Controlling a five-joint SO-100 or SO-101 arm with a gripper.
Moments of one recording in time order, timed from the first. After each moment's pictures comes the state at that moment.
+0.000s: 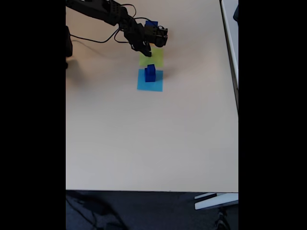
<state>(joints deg) -3.5 80.5 112.1 25.0 94.5</state>
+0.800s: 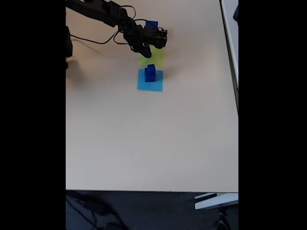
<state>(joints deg) -2.6 80.6 112.8 24.3 93.9</state>
